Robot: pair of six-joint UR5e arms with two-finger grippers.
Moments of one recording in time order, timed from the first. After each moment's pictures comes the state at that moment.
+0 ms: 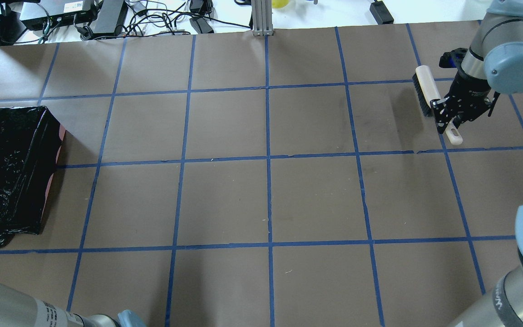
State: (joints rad) left arm -0.88 -1.96 -1.20 -1.33 2.19 2.42; right arm 1.24 -1.15 1.62 -1.85 -1.66 -0.31
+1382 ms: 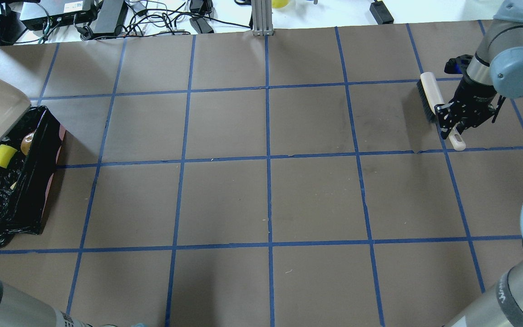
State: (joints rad) left arm -1.04 -1.97 -1.27 -1.16 2.06 2.49; right arm 1.21 -1.14 1.64 -1.84 -1.64 -0.31
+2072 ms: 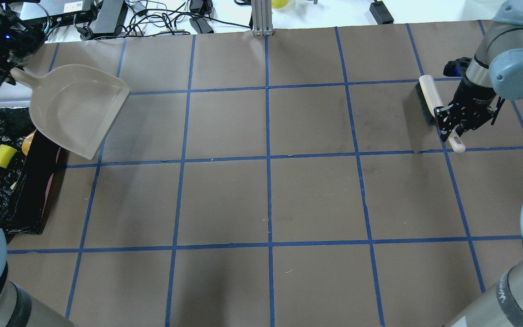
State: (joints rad) left arm -1.25 -1.98 -1.40 -1.17 1.91 2.17; right arm 1.21 -1.14 1.65 -1.84 -1.65 -0.32
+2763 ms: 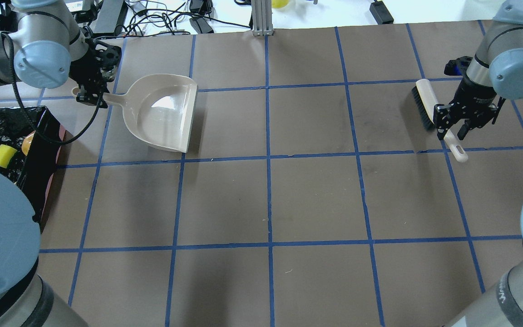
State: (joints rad) left arm -1.36 -2.07 -1.47 -1.17 1.66 1.84; right arm 1.21 -1.15 1.64 -1.85 -1.65 -0.31
